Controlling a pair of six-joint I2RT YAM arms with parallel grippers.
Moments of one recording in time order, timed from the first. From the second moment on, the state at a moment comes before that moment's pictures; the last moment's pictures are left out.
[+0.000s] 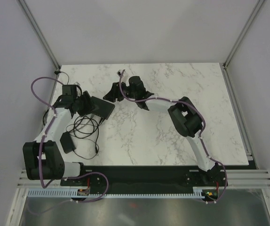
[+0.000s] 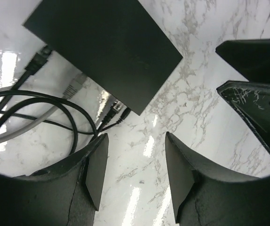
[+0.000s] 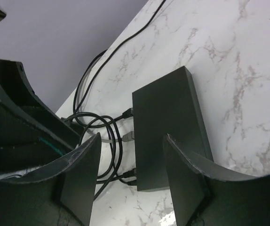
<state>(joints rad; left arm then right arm) 0.00 1.35 0.96 -0.50 0.22 -0.48 0.70 2.27 1.64 0.42 -0.47 0.57</state>
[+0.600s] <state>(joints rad) 0.33 1.57 0.91 -0.21 0.42 -0.59 0.75 2.60 1.97 0.38 -0.68 0.57</state>
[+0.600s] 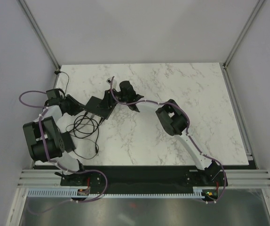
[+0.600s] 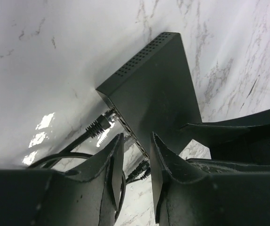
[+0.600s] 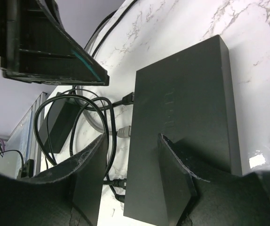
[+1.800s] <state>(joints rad) 0.46 1.61 0.83 -0.14 0.76 -0.23 0.72 2.60 1.99 0.38 -0.69 0.64</state>
